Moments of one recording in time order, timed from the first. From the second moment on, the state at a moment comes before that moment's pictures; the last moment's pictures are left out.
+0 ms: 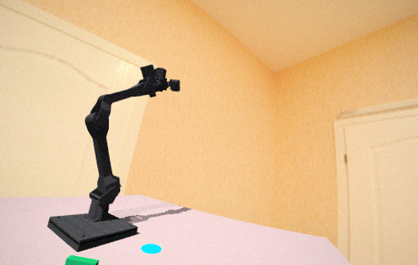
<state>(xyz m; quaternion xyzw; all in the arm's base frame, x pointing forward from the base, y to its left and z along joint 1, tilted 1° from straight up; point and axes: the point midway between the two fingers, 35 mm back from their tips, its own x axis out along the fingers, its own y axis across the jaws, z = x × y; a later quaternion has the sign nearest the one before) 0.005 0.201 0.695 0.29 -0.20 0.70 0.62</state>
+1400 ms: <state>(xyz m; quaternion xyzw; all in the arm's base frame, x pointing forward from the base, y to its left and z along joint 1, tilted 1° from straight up) 0.301 0.209 0.449 -0.16 0.05 0.34 0.93</state>
